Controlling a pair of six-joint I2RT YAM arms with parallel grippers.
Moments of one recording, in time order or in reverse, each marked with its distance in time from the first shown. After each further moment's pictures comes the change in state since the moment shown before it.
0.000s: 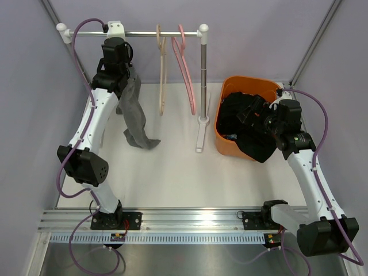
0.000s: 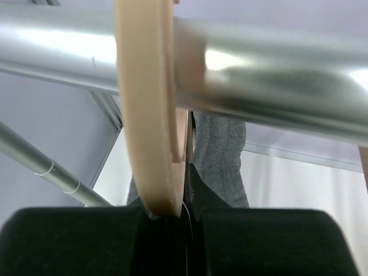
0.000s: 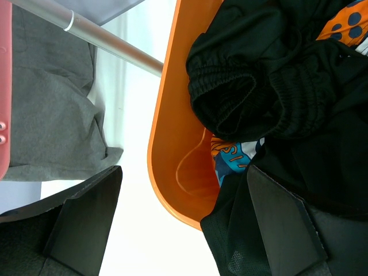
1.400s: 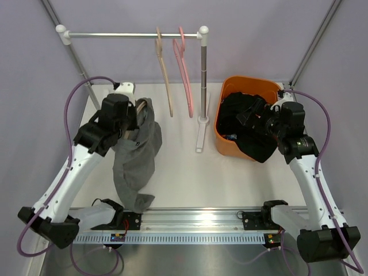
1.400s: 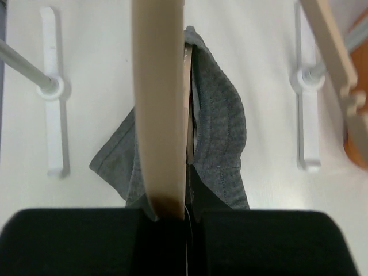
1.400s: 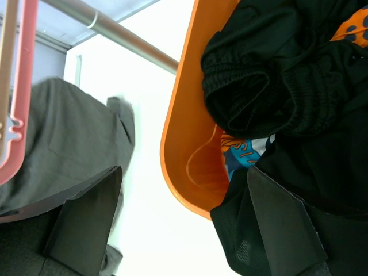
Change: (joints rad) left arm -0.225 -0.579 -0.554 -0.397 0.202 -0.192; right arm 0.000 -0.045 -0.005 -0.007 -0.034 -0.001
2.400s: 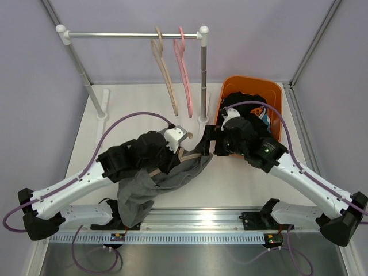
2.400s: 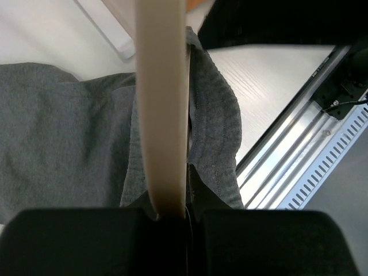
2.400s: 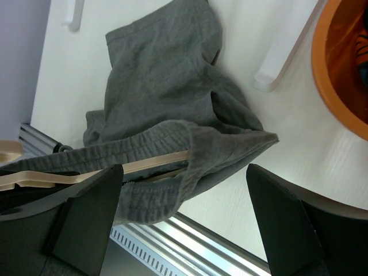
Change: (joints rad) left arm -0.578 -0.133 -0.275 0.036 0.254 -0.026; right arm 0.685 0.080 0.064 -0.154 0.298 0.103
